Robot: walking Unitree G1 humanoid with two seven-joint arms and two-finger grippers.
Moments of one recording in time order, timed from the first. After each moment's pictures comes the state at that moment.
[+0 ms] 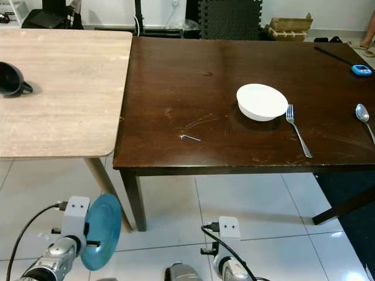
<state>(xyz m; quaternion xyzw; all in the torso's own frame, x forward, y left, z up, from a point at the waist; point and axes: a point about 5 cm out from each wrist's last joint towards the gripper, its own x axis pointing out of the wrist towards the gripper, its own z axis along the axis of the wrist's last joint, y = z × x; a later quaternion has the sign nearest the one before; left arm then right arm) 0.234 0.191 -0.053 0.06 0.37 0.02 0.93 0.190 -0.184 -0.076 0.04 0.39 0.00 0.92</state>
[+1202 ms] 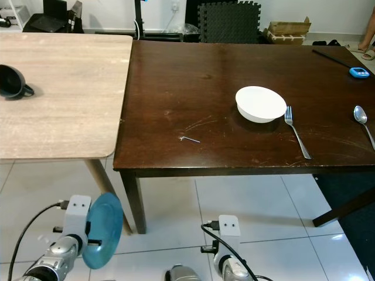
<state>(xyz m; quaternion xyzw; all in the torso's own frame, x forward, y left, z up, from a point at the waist) 0.236 0.188 -0.052 0.06 0.37 0.01 0.93 0.192 -0.185 -0.075 0.03 0.39 0.00 0.92</state>
